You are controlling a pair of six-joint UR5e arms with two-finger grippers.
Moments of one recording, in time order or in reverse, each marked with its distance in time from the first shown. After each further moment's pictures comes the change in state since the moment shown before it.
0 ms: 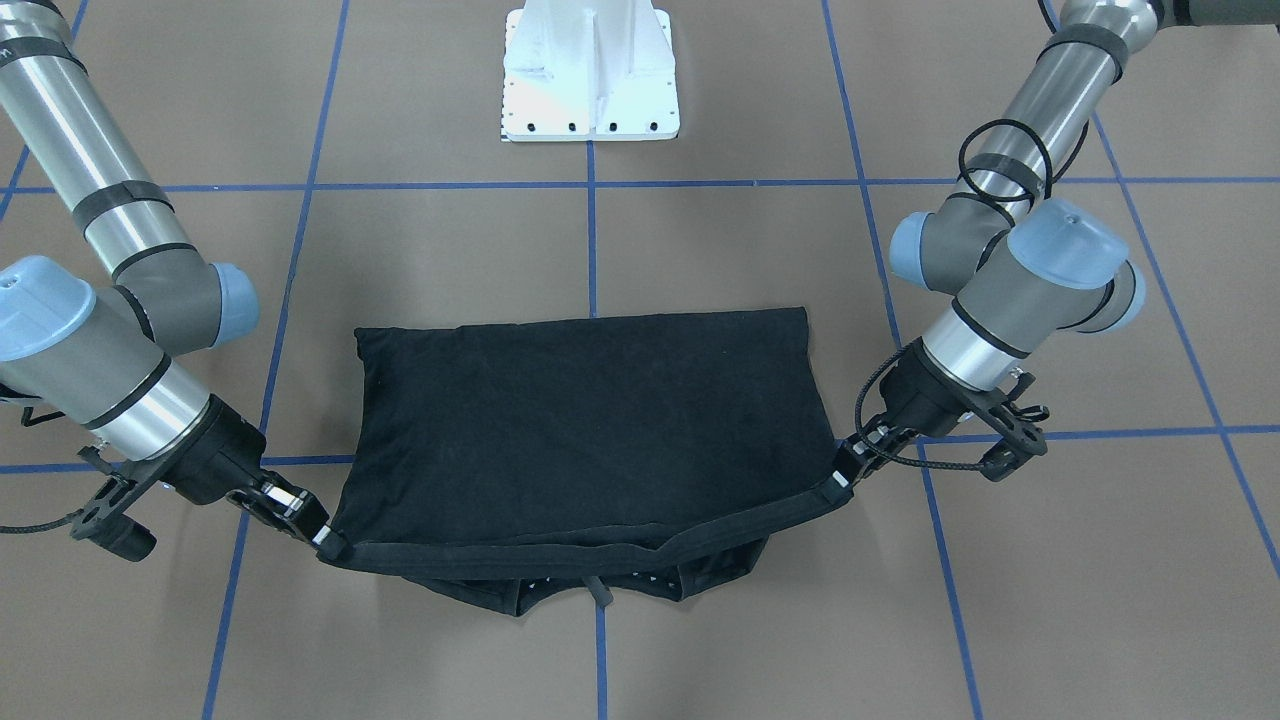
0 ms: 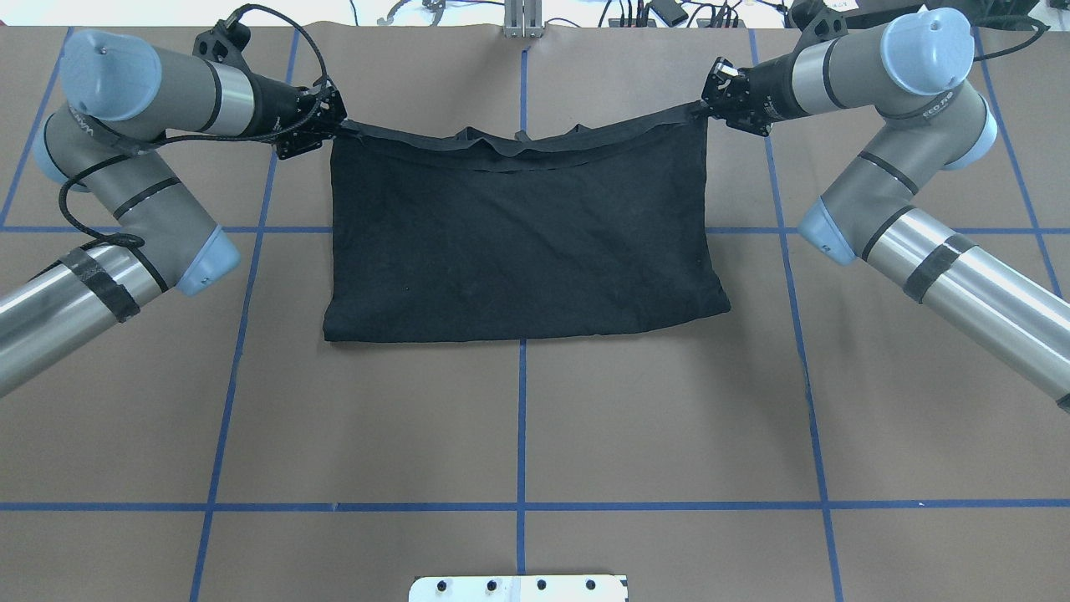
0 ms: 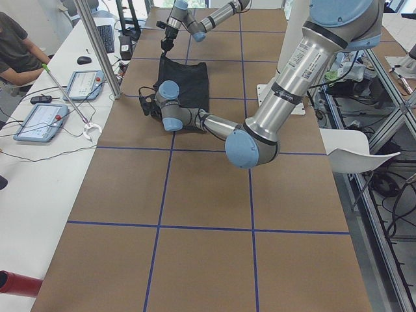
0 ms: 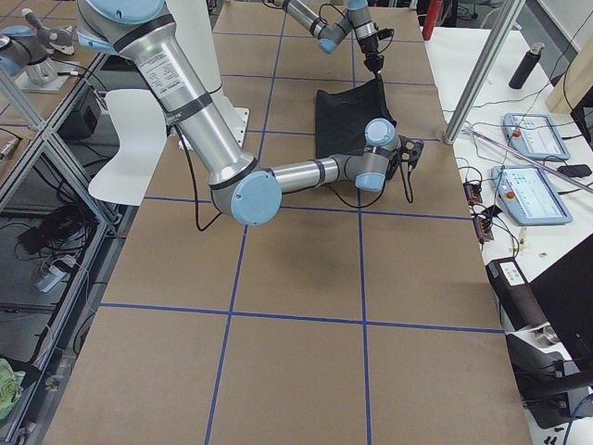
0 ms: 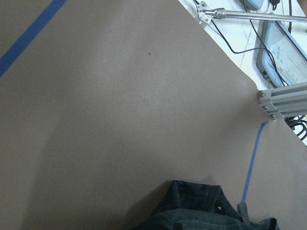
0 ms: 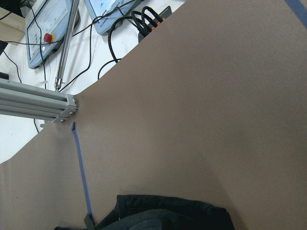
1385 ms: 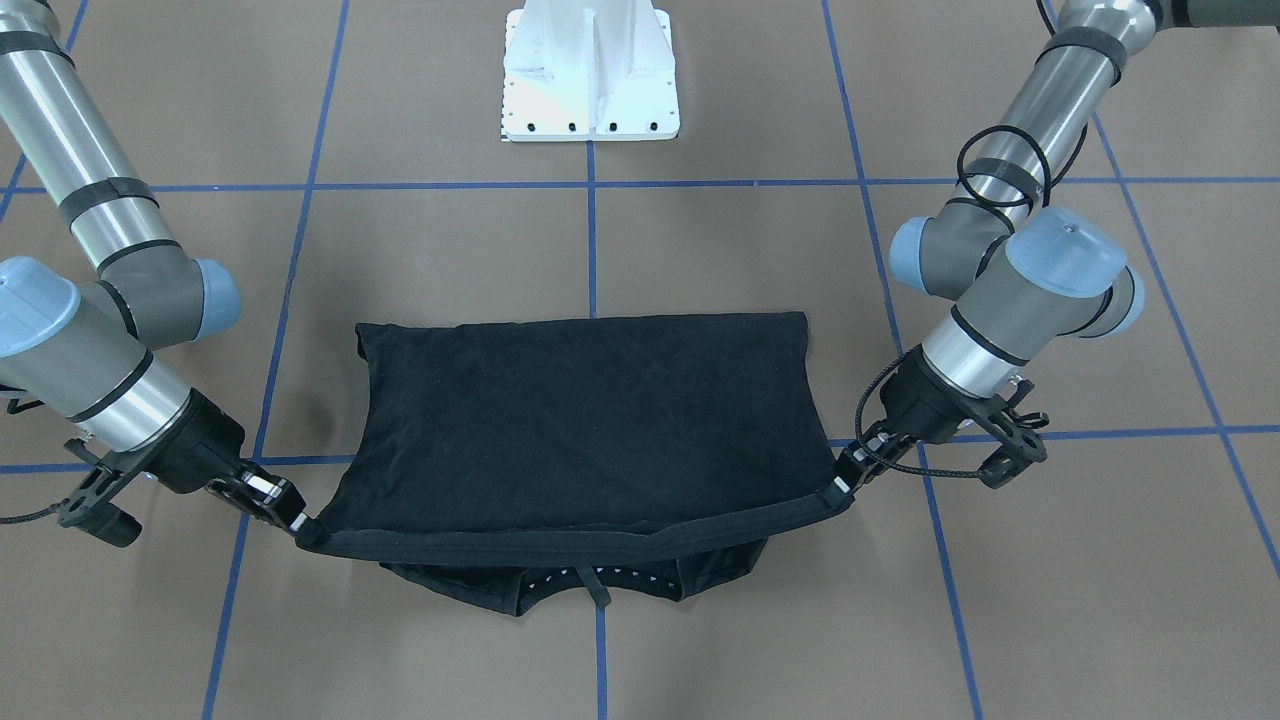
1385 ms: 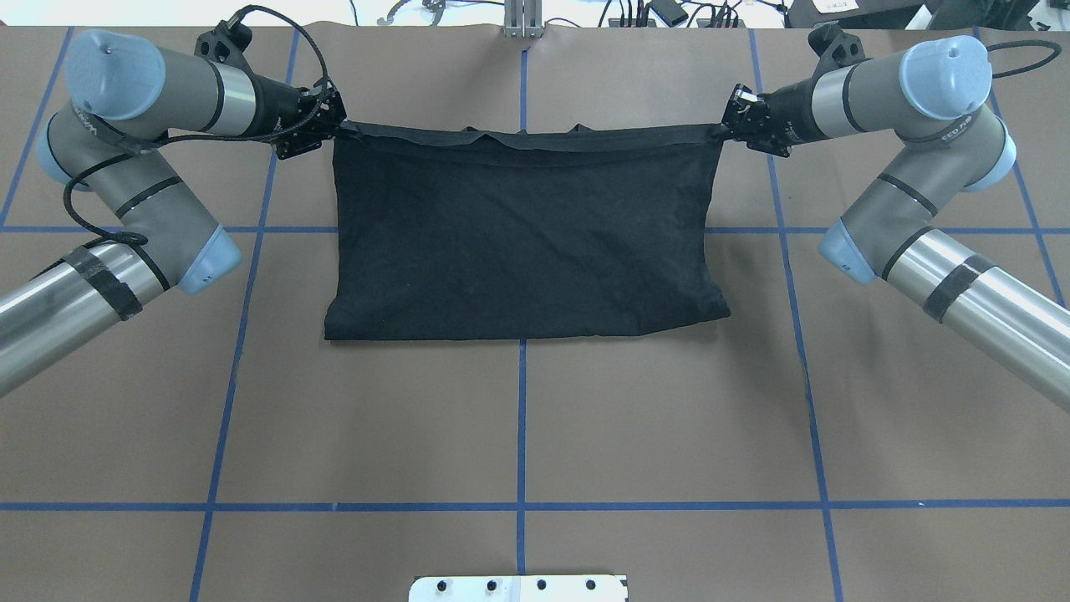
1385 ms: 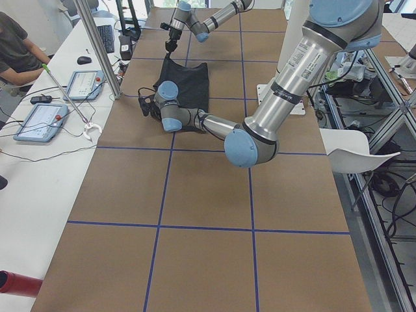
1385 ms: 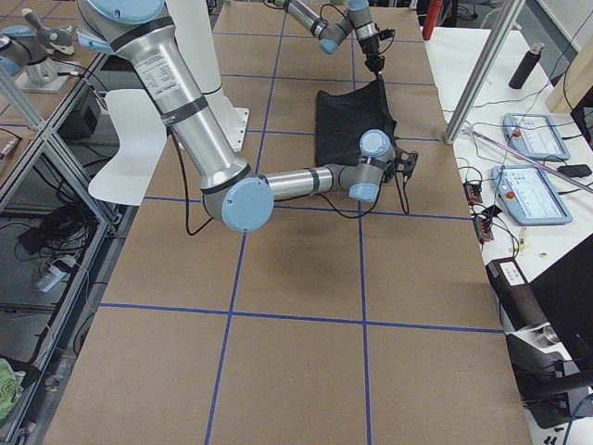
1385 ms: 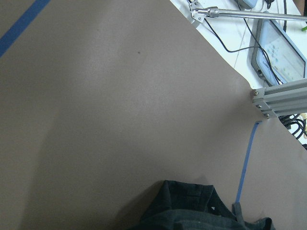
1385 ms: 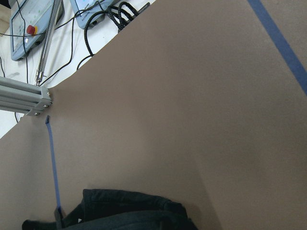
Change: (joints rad) left arm -0.001 -0.004 0.027 -0.004 -0.001 0.011; right arm -0.005 -0.062 0.008 0.013 0.008 -0.048
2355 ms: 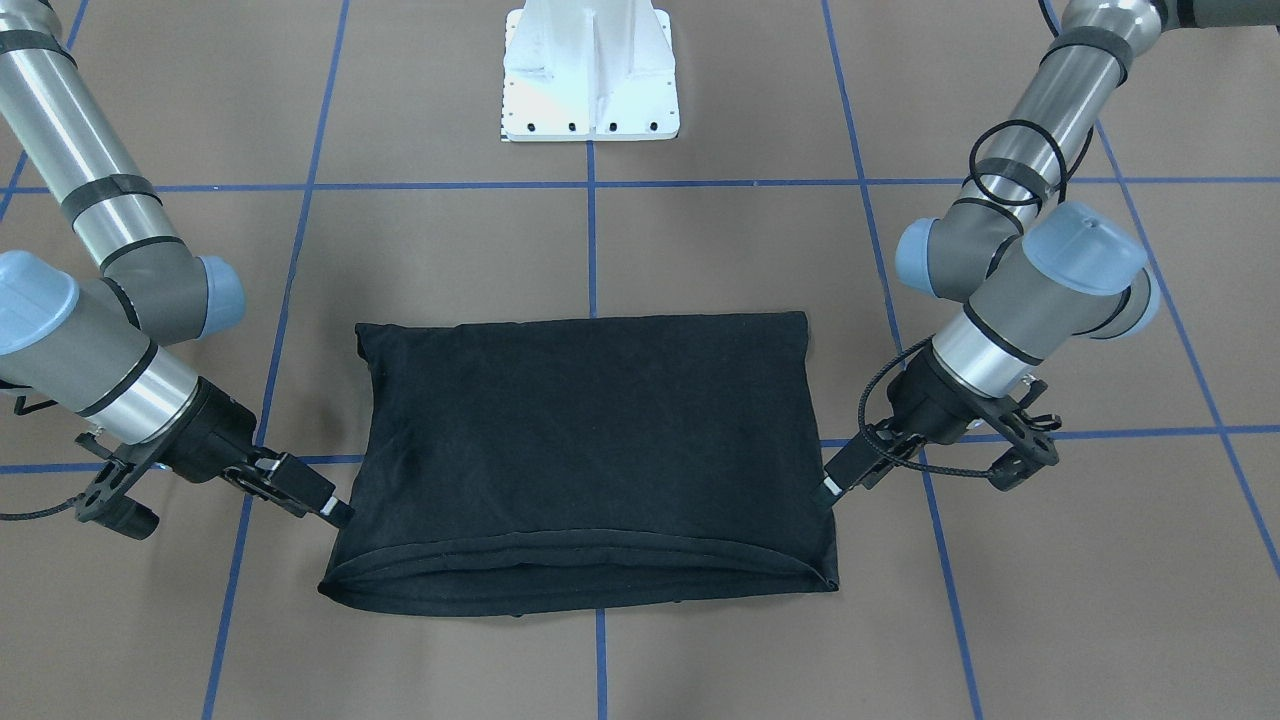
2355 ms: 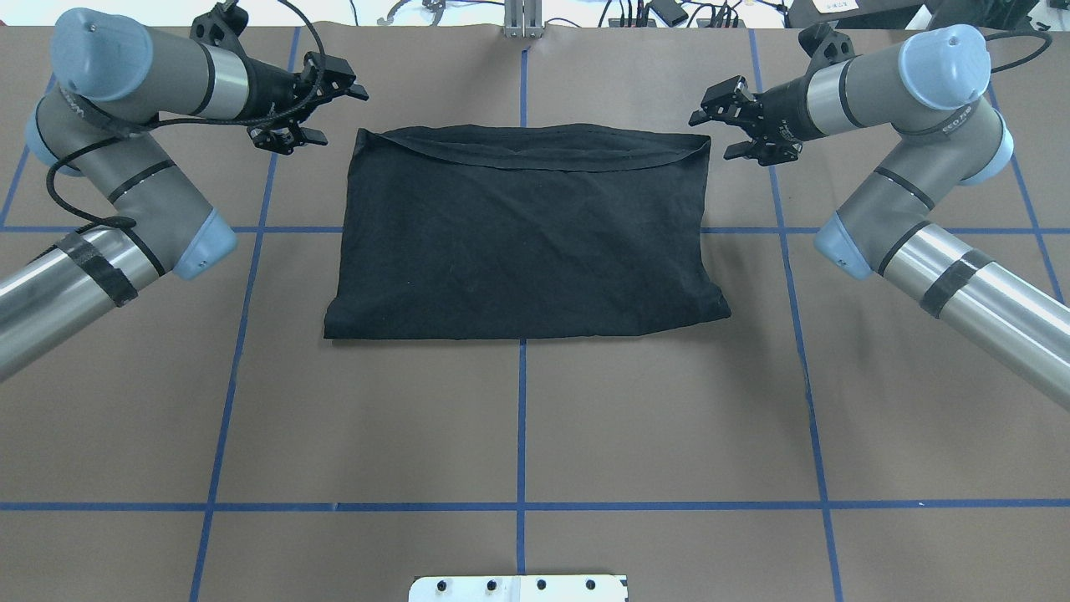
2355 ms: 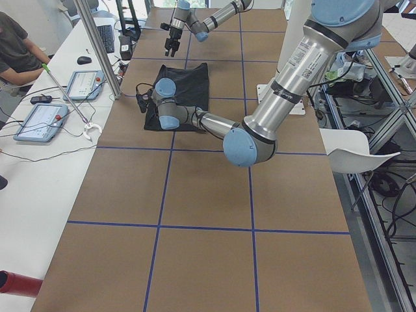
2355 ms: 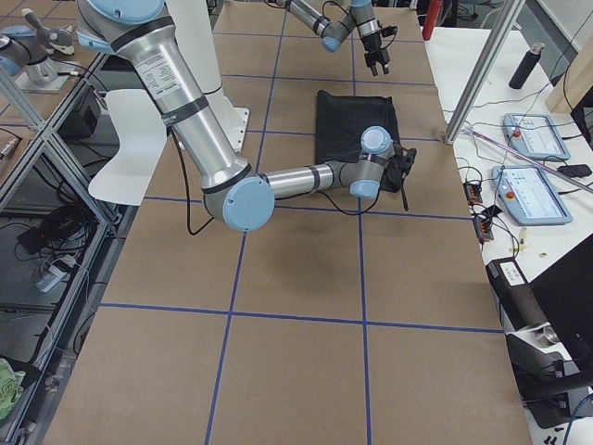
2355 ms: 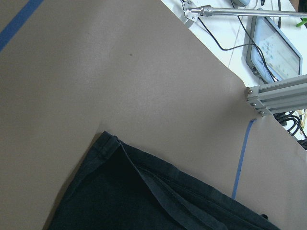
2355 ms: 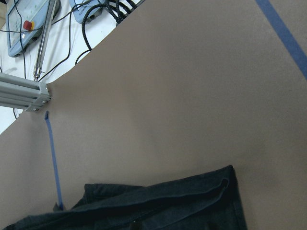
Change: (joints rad) left arm -0.036 -0.008 -0.022 0.001 -0.056 0.023; right arm 0.004 0.007 0.032 -0.012 0.101 0.022
